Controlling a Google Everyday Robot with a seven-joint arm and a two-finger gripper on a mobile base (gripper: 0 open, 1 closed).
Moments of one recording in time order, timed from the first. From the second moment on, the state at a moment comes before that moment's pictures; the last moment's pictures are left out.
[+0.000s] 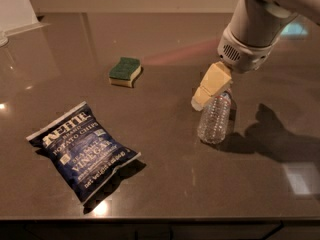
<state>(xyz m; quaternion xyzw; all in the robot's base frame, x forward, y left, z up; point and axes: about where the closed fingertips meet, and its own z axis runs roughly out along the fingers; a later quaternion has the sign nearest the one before) 0.516 -0.162 0.909 -0.32 0.94 -0.02 0.12</state>
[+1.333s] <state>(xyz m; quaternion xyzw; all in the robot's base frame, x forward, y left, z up) 0.535 -0.163 0.855 0.01 1.00 -0.02 0.06</state>
